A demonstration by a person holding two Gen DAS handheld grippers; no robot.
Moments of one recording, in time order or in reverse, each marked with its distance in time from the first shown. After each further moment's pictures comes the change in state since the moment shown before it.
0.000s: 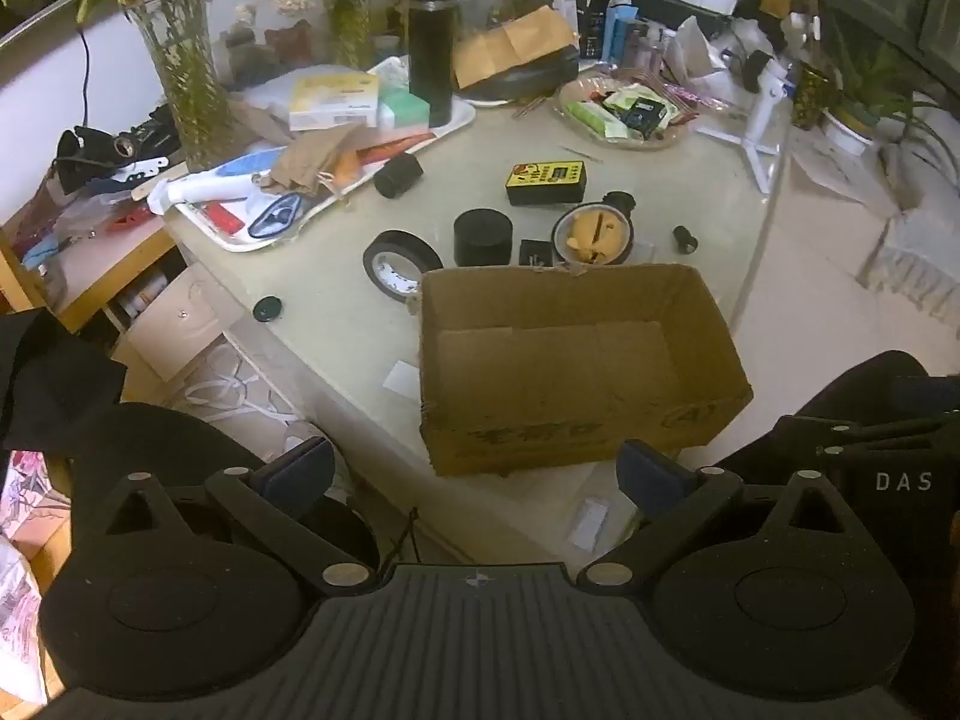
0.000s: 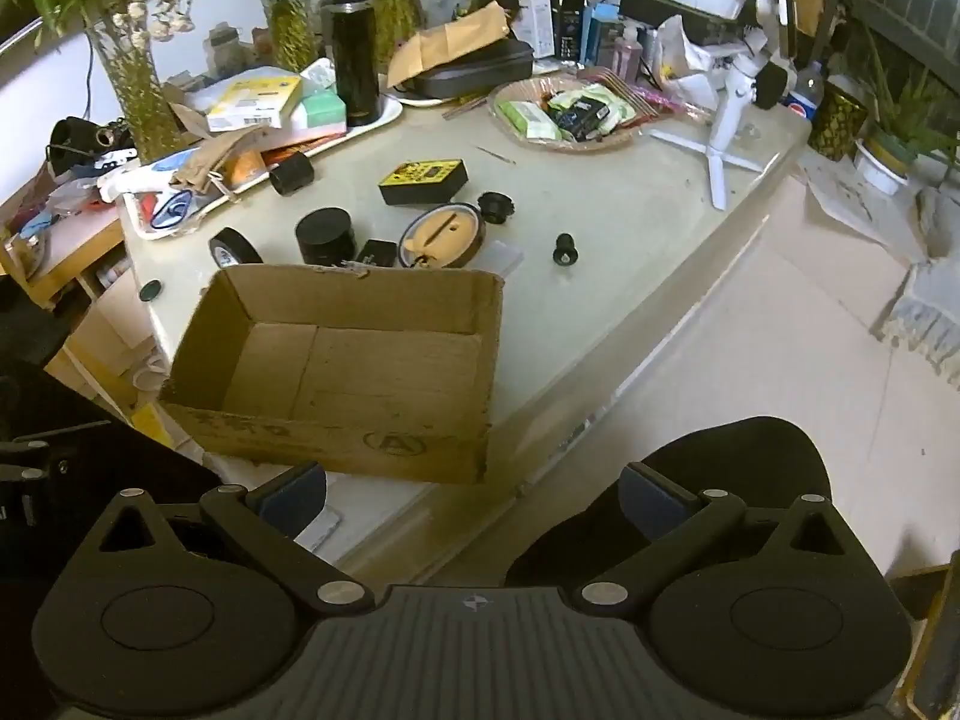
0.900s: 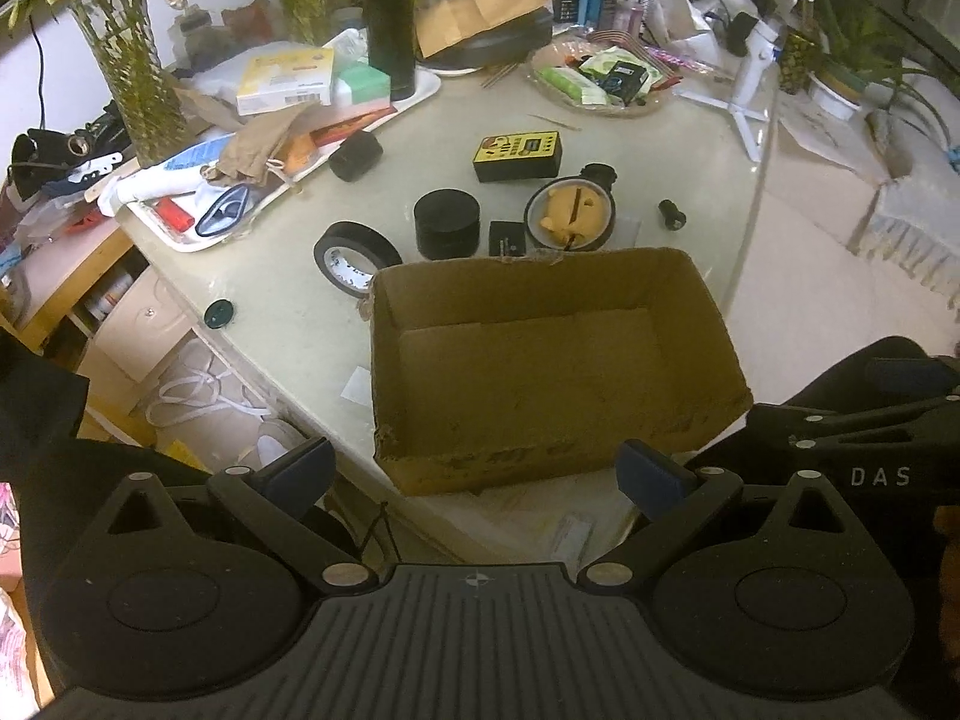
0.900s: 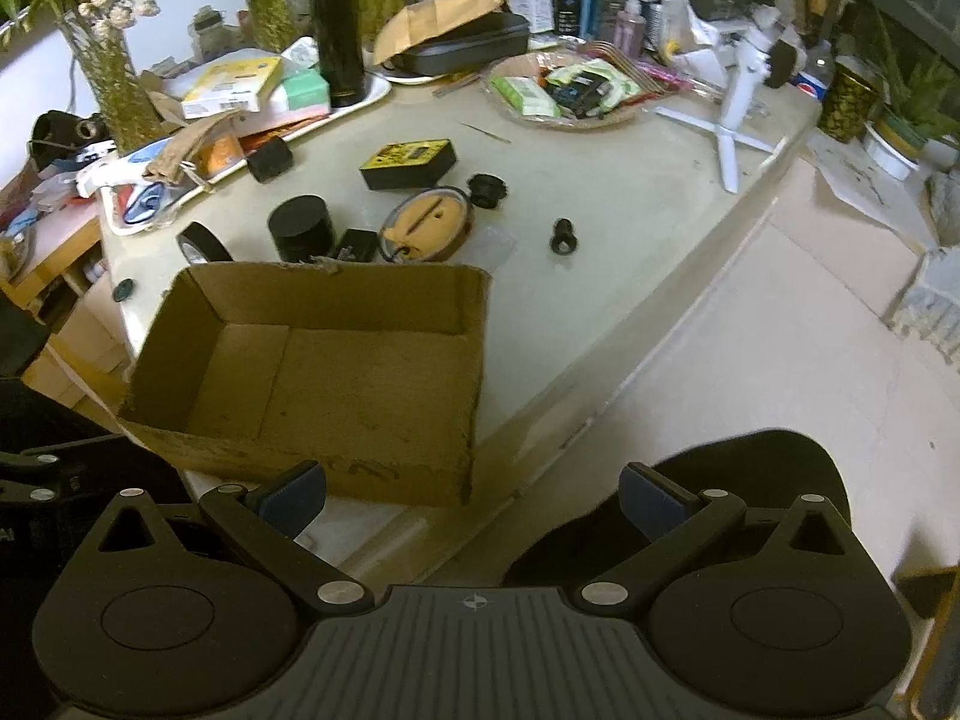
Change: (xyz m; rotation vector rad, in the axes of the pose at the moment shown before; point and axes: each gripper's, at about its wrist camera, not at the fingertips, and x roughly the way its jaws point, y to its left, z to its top) left arm 0.032 -0.013 0.023 0.039 0.068 -0.034; right arm 0.036 -0.010 0.019 0.004 0.037 0.022
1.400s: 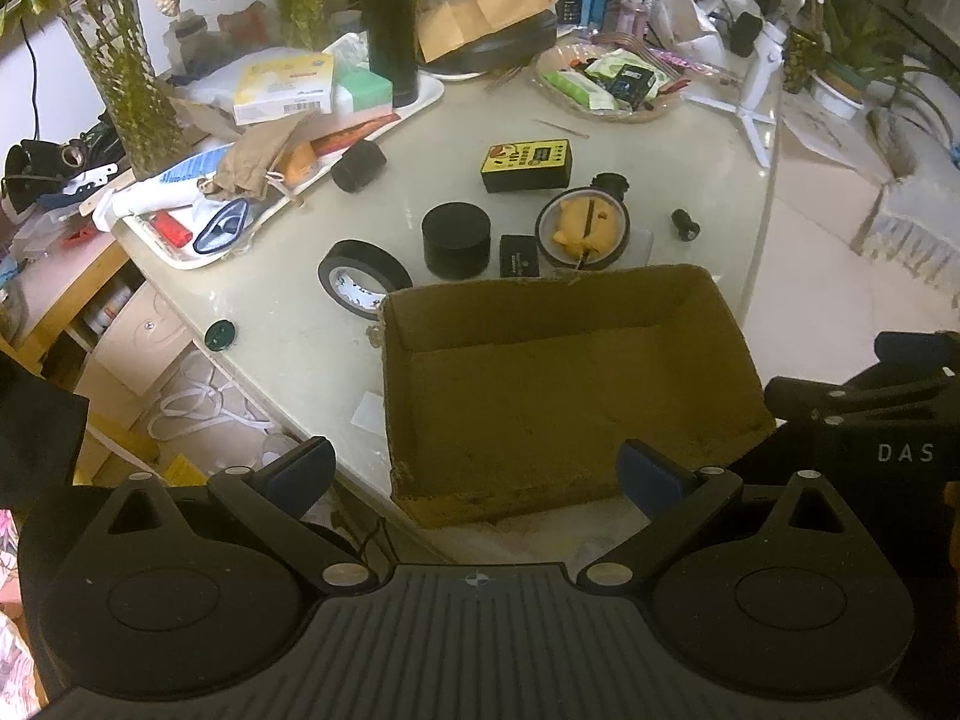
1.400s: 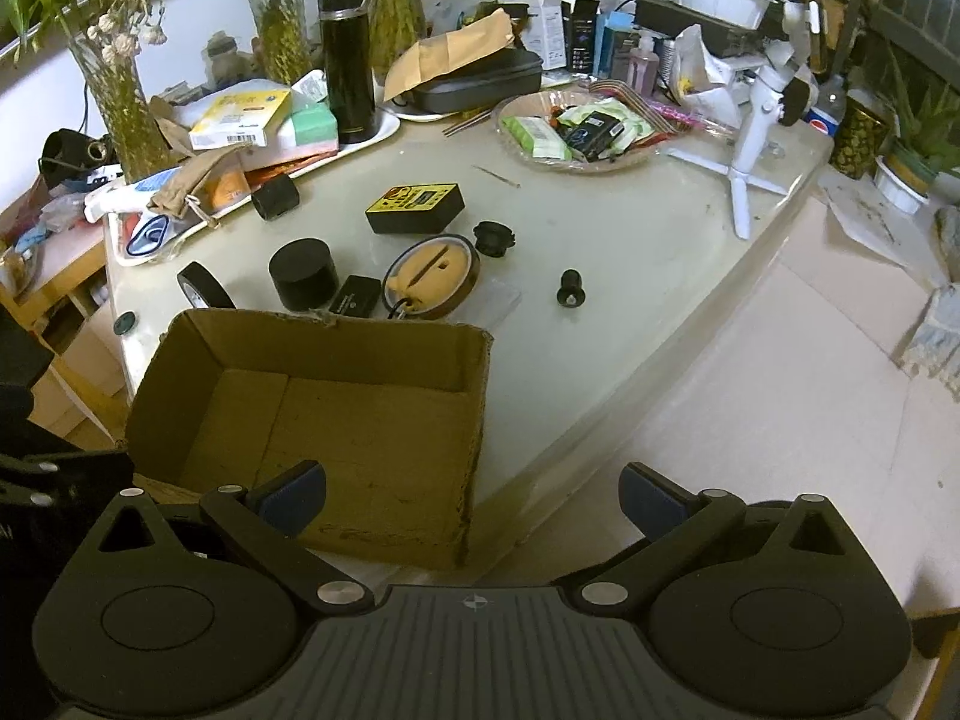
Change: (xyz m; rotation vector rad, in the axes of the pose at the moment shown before) left arm 0.012 0.009 0.011 0.013 -0.007 0.005; right arm 0.010 -0.008 0.017 -0.024 -0.068 0.014
